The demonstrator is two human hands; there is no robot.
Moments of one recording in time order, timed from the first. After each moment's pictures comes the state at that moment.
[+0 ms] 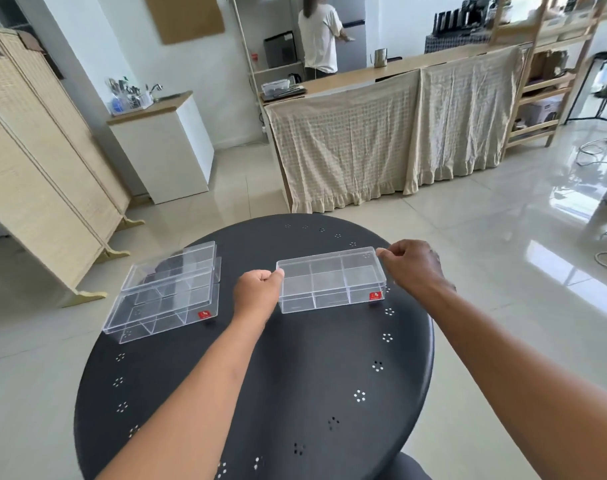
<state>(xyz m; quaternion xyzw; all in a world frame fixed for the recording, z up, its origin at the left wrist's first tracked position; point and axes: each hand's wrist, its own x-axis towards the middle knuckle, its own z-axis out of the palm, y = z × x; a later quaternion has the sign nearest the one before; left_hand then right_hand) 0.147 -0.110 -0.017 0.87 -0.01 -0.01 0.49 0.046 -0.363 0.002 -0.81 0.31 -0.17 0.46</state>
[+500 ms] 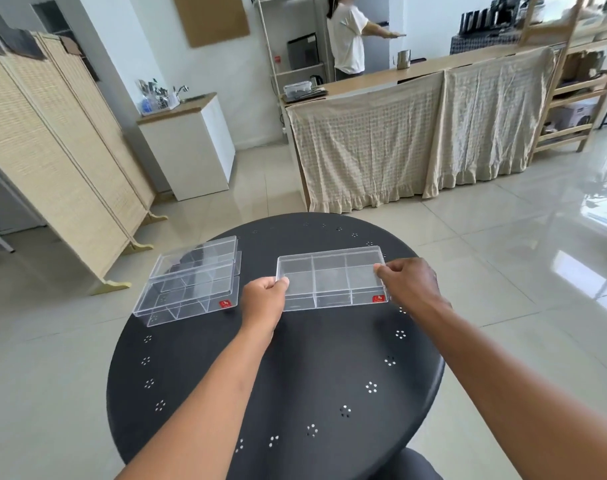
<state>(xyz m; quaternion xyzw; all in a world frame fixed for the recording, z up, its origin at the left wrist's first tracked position) 0.124 -0.081 -0.023 0.85 0.03 0.01 0.53 0.041 -0.326 -0.015 -0.82 0.29 -0.14 0.47</state>
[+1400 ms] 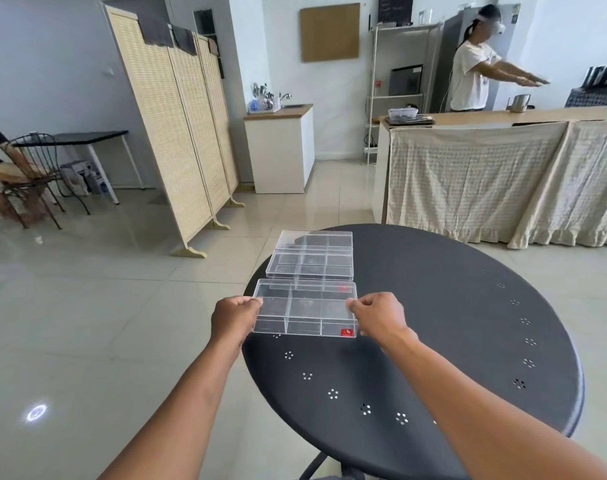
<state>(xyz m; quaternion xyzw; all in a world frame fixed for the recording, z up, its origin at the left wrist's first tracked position) 0.084 0.202 -0.010 0.80 0.20 0.08 0.57 0.082 -0.062 -0.030 -0.86 0.17 -0.02 0.49</state>
